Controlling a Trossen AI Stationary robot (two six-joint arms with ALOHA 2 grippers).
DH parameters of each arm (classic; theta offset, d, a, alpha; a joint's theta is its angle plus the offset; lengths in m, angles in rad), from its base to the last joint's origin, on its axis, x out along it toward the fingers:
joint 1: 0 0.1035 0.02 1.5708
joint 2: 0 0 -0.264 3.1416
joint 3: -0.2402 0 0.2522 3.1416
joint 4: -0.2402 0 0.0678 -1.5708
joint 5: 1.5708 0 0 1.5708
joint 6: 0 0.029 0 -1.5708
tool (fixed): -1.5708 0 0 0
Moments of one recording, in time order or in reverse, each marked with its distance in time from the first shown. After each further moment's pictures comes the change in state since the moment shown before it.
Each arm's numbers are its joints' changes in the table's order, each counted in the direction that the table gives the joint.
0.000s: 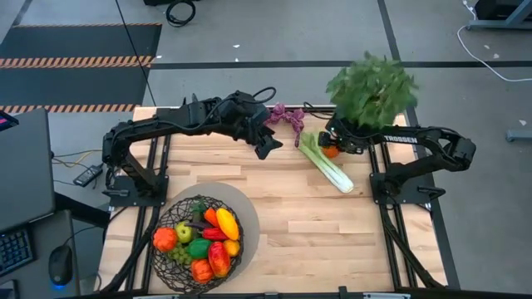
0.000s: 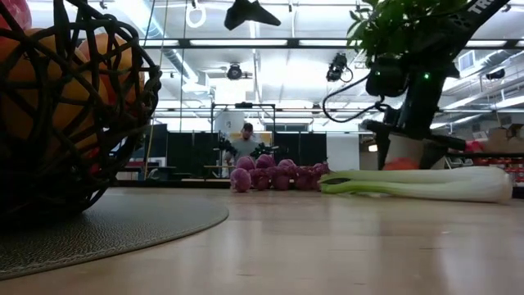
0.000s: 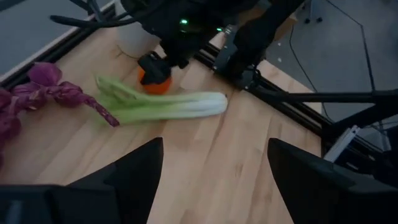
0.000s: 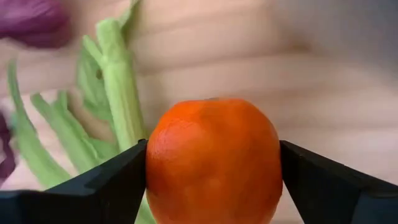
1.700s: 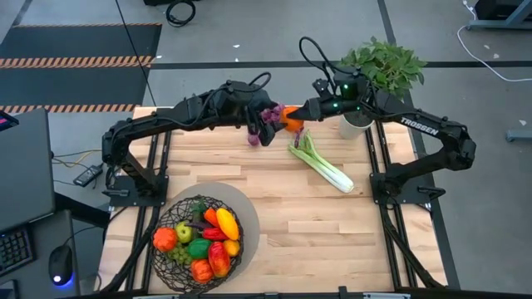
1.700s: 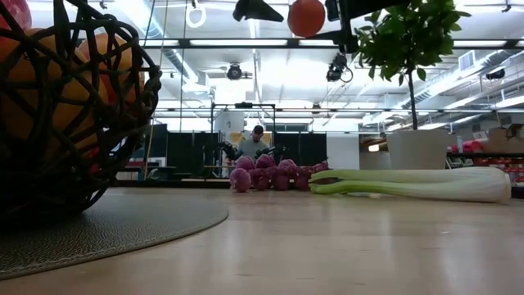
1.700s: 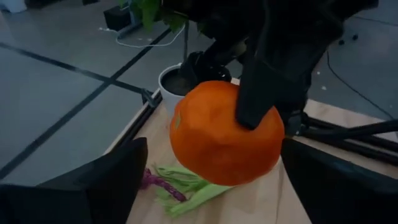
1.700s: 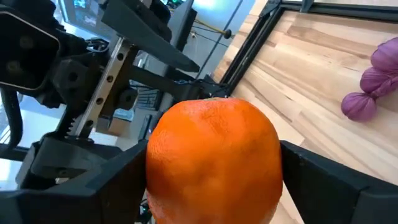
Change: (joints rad) left arm 0.044 0.005 0.000 0.185 0.170 0.307; right arm 0.103 0.010 -0.640 0.181 0.650 -0.251
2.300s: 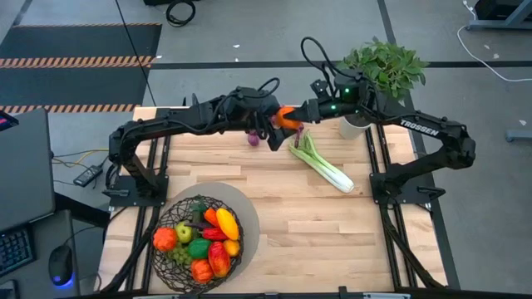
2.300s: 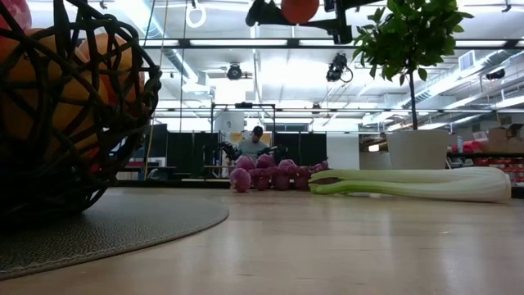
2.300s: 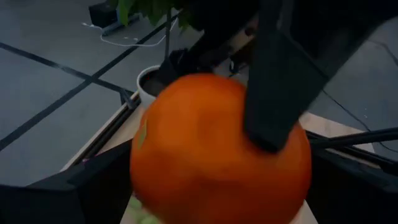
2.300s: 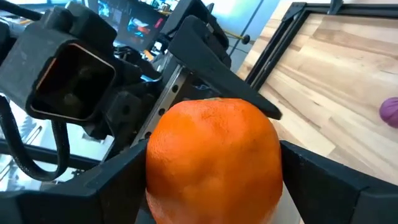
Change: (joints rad) left arm -0.023 -0.061 0.001 0.091 -0.025 -0.072; right arm 0.069 -0.004 0.000 0.092 -0.039 0.075
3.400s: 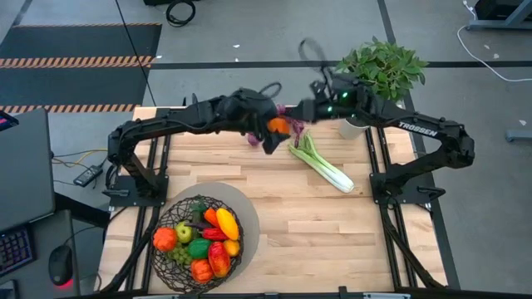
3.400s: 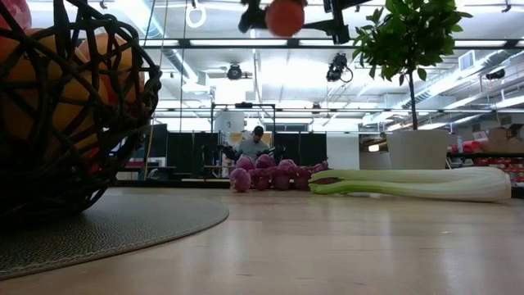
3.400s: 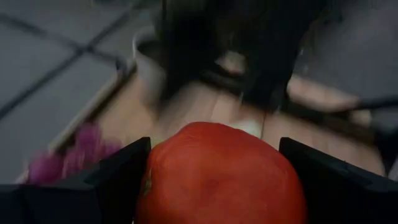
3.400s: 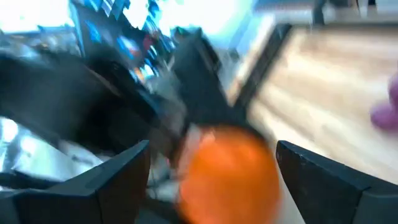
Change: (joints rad) left arm -0.005 0.006 -0.001 -0.123 -0.045 -0.011; right arm 0.039 -0.007 0.003 0.020 -0.154 0.057
